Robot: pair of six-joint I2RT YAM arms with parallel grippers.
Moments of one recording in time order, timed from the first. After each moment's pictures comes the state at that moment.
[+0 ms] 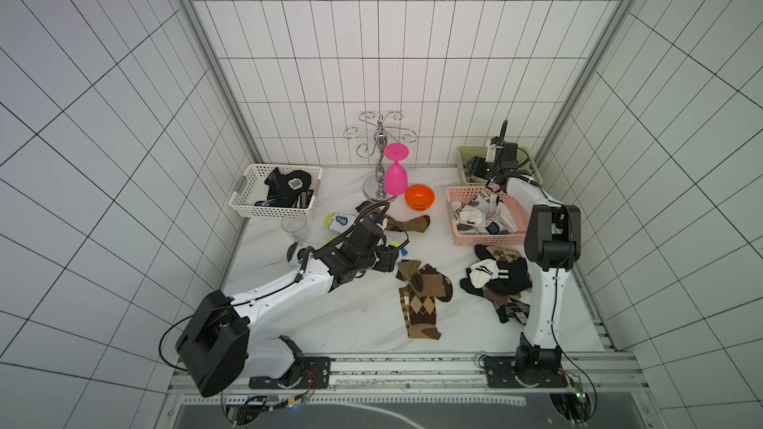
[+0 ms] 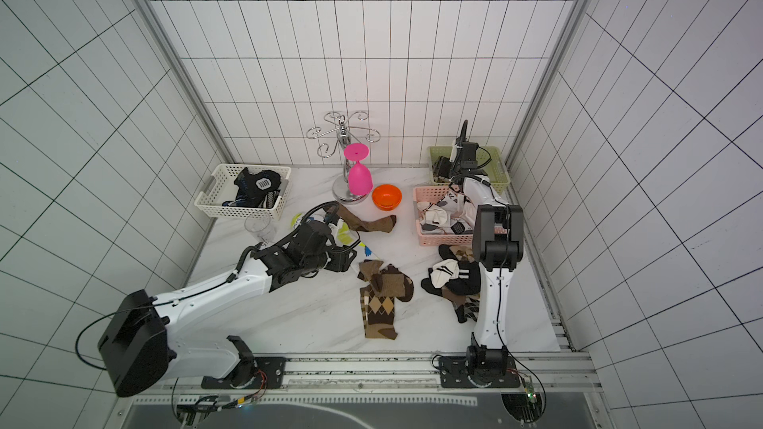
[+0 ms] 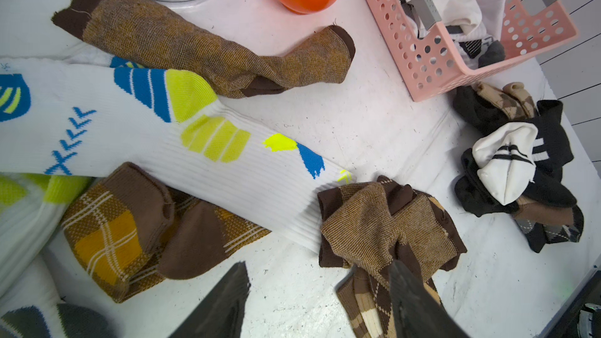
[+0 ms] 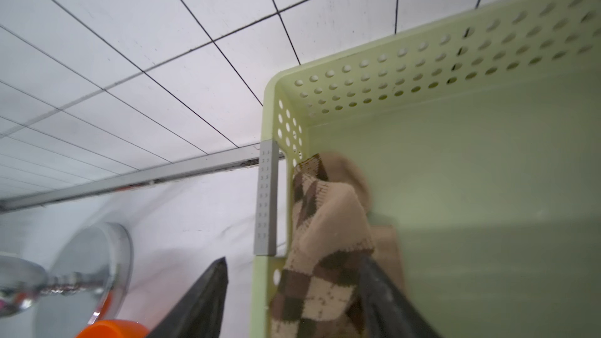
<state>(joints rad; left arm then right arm) -0.74 1.33 0.86 -0.31 0.00 -0.45 0.01 2.23 1.84 -0.19 -0.21 0.28</state>
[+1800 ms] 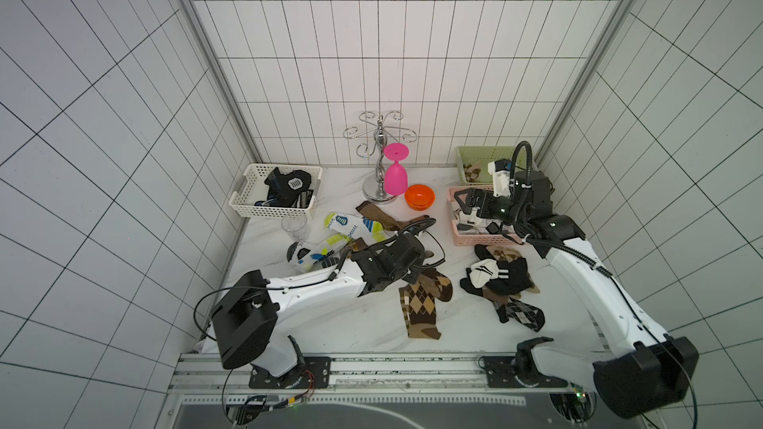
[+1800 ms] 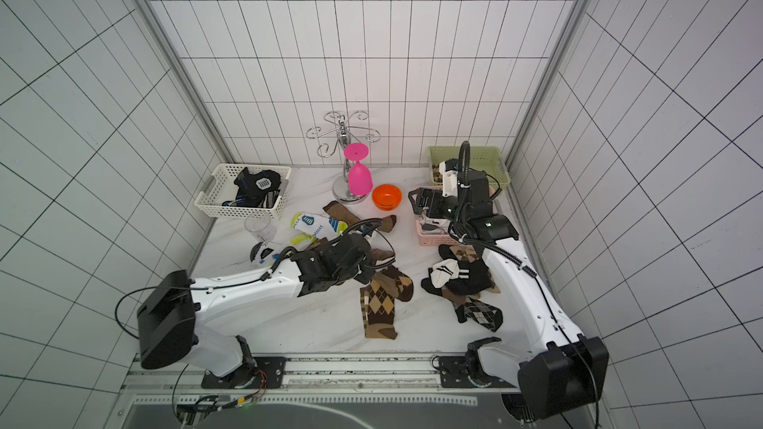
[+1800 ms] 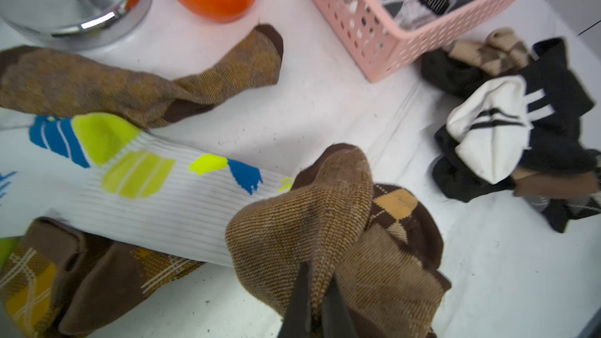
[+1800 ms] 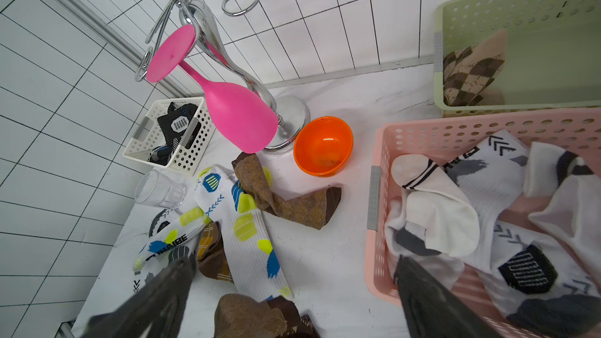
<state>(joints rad) -0.99 1.47 1.02 -0.33 -0.22 -0.43 0.24 1.21 1.15 -0.44 -0.30 0.34</state>
